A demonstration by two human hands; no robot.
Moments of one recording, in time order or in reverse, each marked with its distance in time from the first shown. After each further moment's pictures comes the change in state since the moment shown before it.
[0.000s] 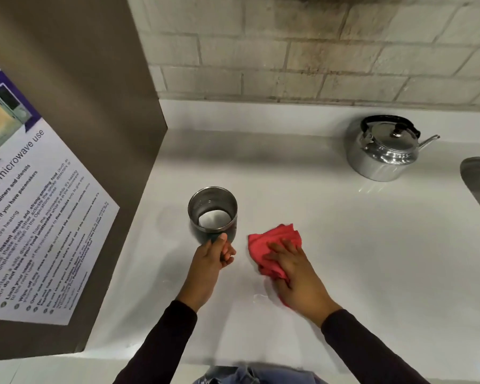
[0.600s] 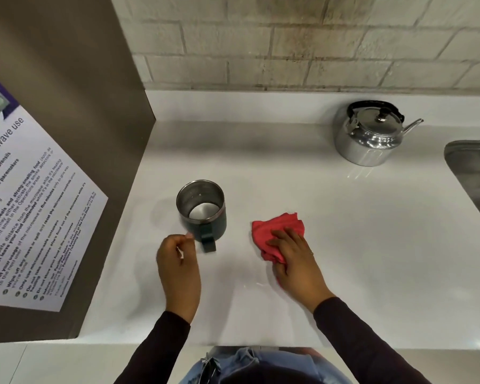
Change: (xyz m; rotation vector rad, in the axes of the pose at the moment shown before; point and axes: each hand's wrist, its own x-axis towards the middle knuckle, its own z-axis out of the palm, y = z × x) left_hand -0.036 -0.013 -0.008 0.366 0.532 0.349; right_hand -0.020 -0.004 -0.008 -0.084 0.081 0.174
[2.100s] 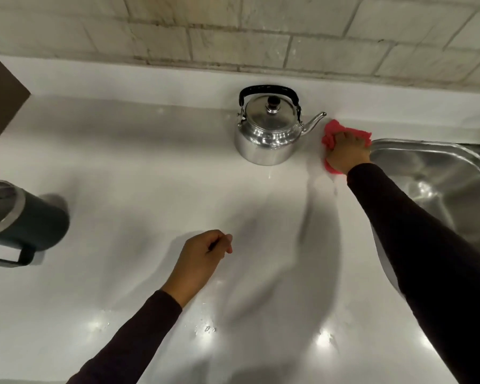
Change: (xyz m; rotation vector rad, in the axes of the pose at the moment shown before) left_hand -0.117 0.072 0.290 0.145 -0.655 -0.023; right_hand 0.184 0.355 -0.268 -0.410 -0.076 0.496
